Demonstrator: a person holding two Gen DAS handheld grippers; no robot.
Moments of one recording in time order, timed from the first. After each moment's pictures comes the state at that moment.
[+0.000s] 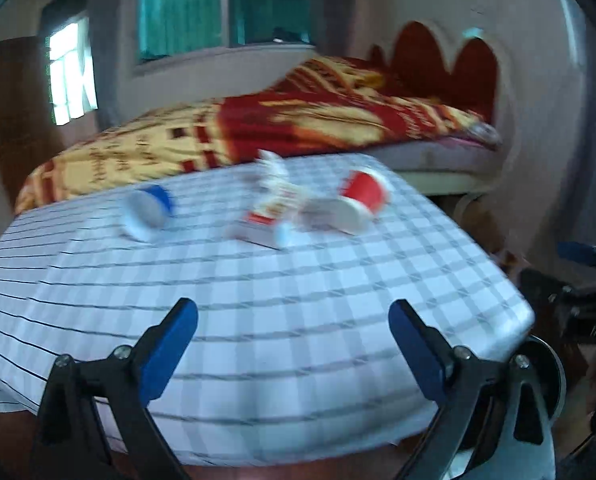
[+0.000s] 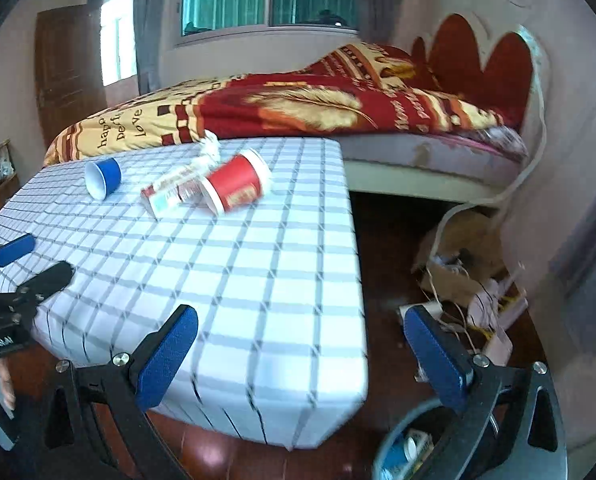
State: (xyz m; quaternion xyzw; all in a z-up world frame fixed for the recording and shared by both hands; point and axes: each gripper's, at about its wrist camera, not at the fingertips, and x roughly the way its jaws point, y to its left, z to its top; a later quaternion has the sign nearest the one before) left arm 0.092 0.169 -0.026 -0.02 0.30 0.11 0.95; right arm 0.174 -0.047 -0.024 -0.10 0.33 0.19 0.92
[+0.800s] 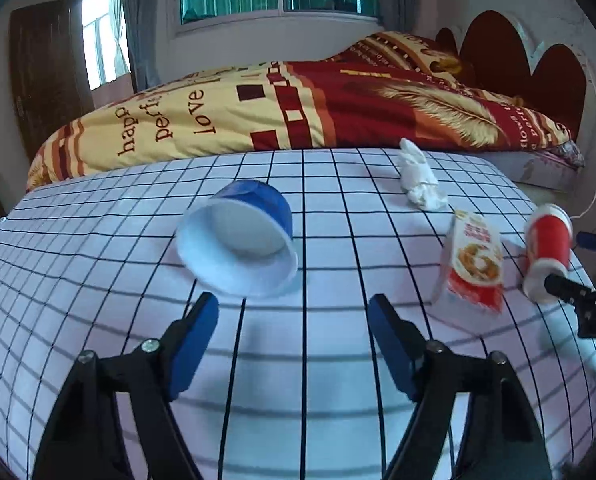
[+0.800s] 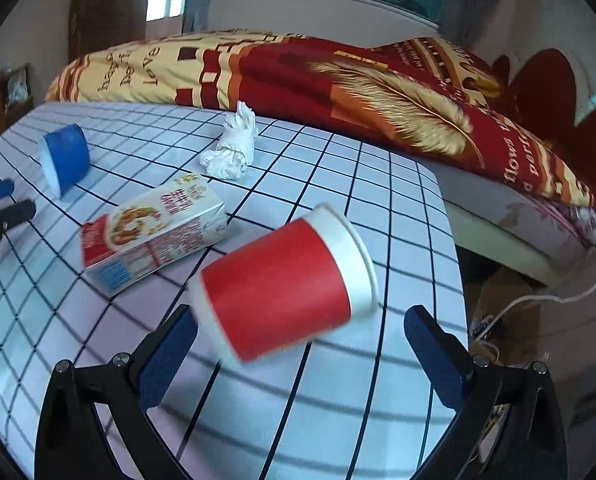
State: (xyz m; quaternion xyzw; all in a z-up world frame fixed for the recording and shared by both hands) left arm 0.213 0.325 -0.061 -0.06 0.35 0.16 0.92; right arm 0.335 0.106 -0.067 -0.23 0.36 0.24 0.87
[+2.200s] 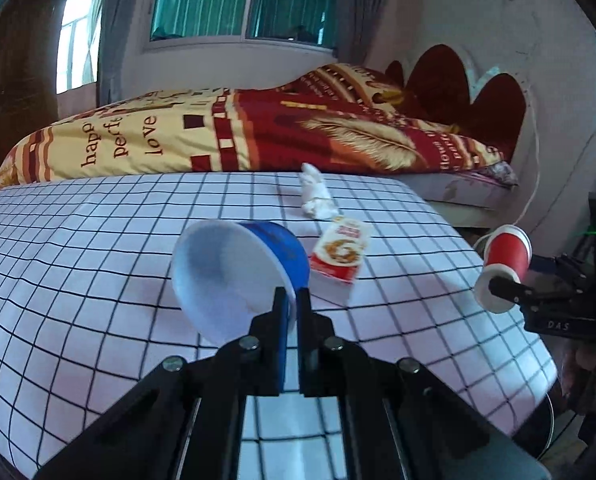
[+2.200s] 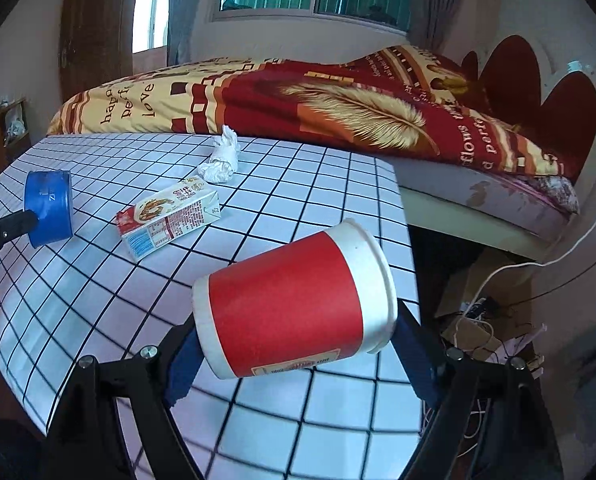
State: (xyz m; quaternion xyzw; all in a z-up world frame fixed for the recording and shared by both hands) left arm 0.151 0.255 -0.029 -0.09 0.29 0.07 0.95; right arm 0.271 0.031 -0.037 -0.17 0.33 0.23 0.90
